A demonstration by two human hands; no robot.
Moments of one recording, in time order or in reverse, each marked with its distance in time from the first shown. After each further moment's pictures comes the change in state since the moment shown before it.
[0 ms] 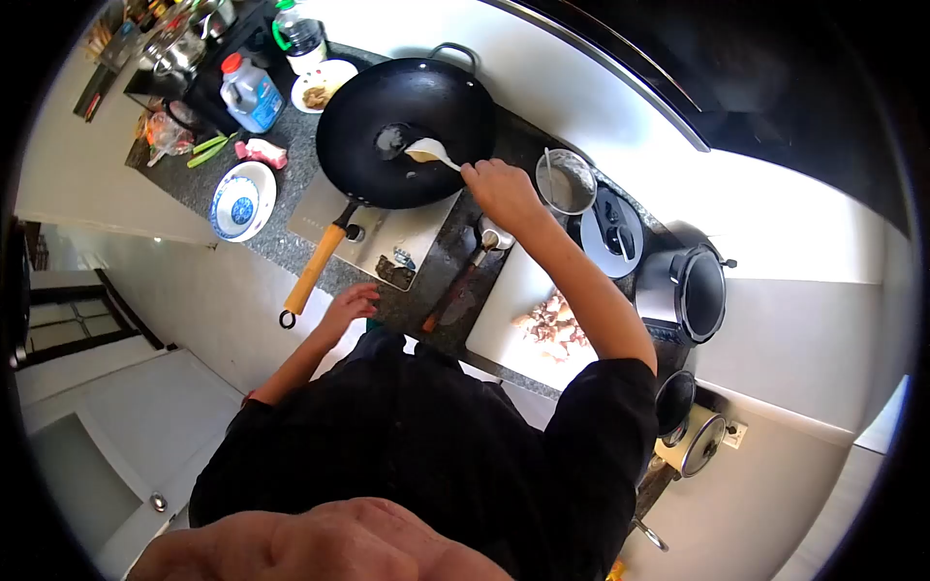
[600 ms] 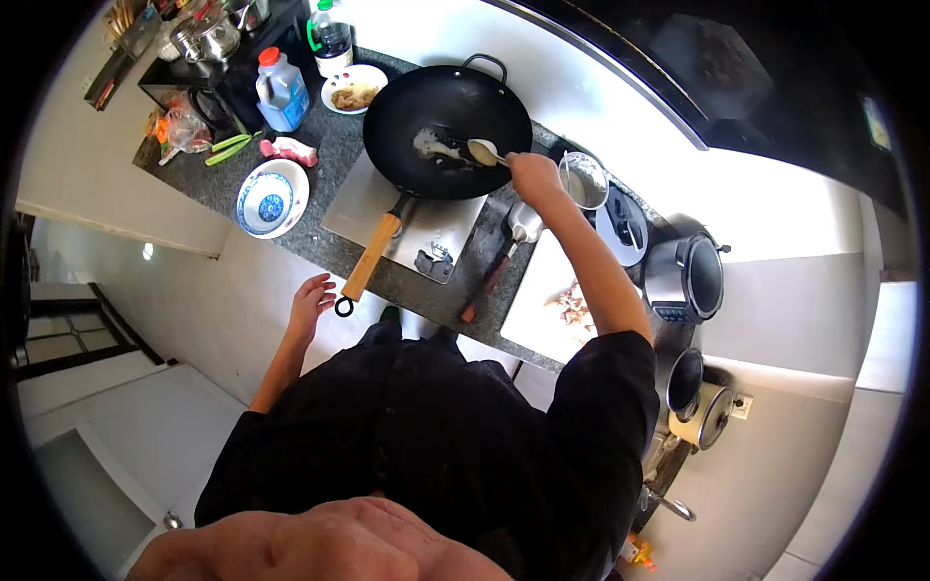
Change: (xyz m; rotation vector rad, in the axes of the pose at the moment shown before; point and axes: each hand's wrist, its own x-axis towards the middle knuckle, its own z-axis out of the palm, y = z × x) left_hand -0.074 0.042 -0.127 -0.133 0.373 0.043; right_hand 0.033 -0.017 0.024 -0.067 -0.196 0.322
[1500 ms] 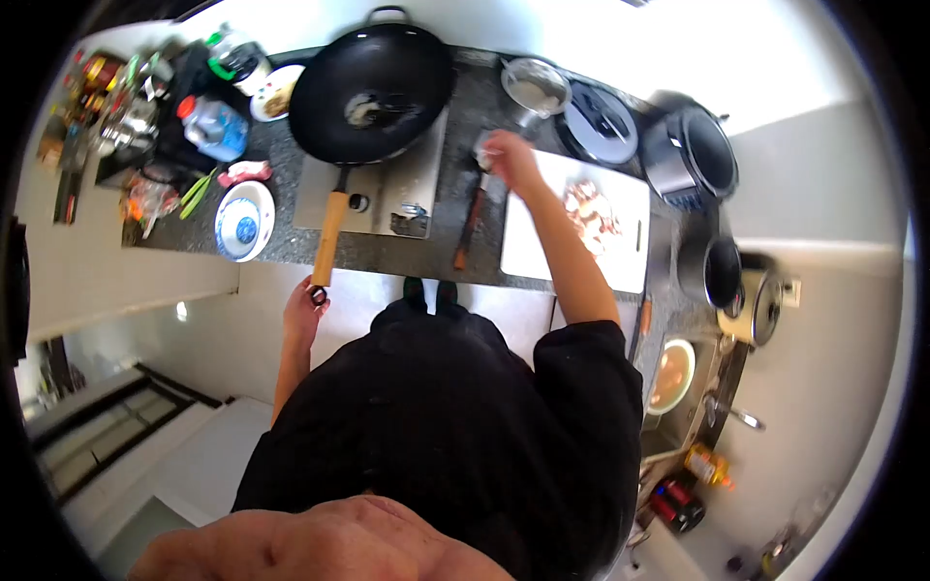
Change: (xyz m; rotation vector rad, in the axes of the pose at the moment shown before) left_hand -0.012 -0.001 0.008 0.037 0.007 -0.152; right_hand -0.129 -0.001 0.088 2.167 0.286 0.811
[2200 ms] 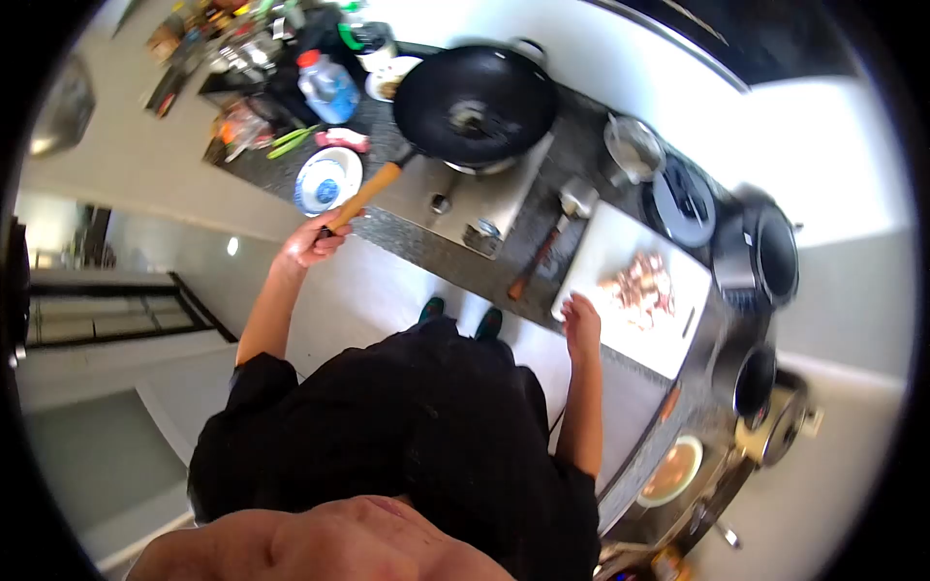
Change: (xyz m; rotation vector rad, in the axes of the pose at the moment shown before) left_hand -0.021 0.160 0.006 -0.106 -0.539 -0.143; right_hand -0.162 0.114 -0.076 0.082 0.182 0.208
